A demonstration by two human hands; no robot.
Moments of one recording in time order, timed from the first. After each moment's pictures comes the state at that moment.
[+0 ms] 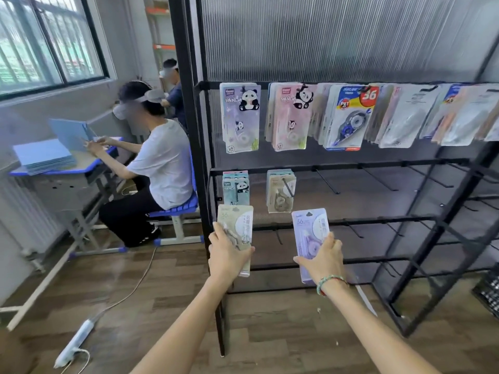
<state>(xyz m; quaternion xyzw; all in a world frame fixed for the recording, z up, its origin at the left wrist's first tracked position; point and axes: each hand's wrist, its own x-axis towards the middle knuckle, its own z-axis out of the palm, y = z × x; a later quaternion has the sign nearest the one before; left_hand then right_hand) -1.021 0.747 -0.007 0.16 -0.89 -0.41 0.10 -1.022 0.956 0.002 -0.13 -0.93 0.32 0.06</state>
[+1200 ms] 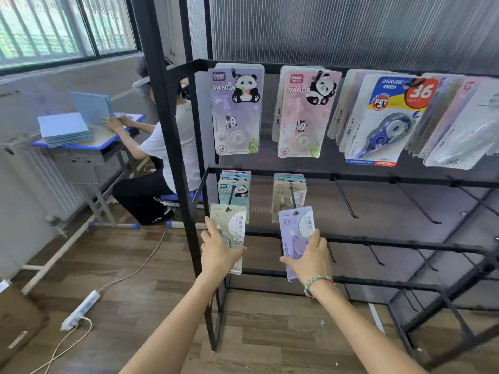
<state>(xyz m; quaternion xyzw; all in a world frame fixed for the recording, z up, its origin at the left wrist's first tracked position) -1.112 0.763 -0.032 0.24 -0.87 -0.41 0.10 -1.142 0.963 -0.021 -0.01 -0.95 0.30 0.01</state>
